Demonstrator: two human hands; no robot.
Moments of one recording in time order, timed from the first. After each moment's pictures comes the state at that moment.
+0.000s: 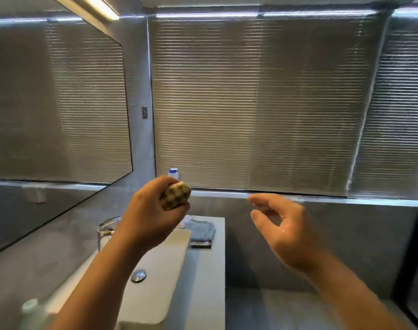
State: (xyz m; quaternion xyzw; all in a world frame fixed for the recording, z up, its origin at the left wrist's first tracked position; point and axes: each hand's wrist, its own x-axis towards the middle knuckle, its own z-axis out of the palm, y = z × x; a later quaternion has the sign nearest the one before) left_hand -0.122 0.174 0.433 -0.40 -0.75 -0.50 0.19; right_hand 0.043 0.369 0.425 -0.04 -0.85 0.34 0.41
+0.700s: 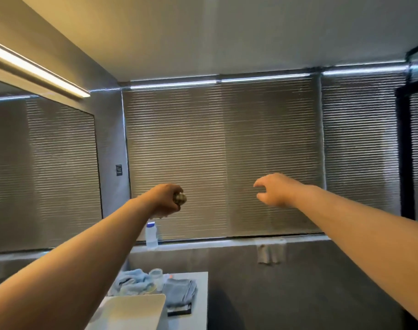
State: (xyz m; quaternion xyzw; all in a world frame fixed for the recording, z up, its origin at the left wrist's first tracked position) left_hand -0.190 0.352 0.569 -0.48 -0.85 -0.18 0.15; right_hand 0.049 0.574 0.584 -0.23 -0.96 0.00 0.18
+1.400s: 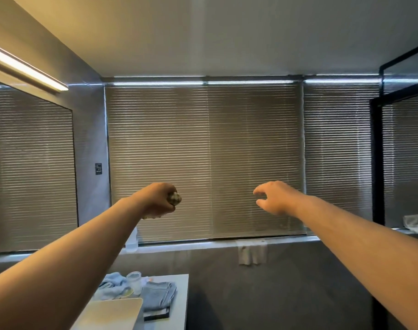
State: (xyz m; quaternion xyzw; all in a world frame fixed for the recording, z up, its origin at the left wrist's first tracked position) left_hand -0.173 0.388 0.567 -0.50 -0.83 -0.17 0.17; right_hand 0.085 0.606 0.567 -0.26 -0.94 0.02 0.20
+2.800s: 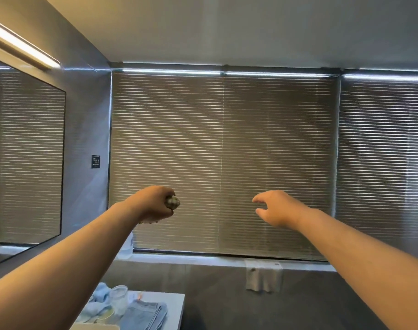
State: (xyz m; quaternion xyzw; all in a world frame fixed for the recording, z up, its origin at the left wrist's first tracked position) left_hand -0.287 0.505 0.547 -0.46 -0.85 -0.18 0.18; right_hand -0.058 0.759 0.554 -0.20 -0.96 0.03 0.19
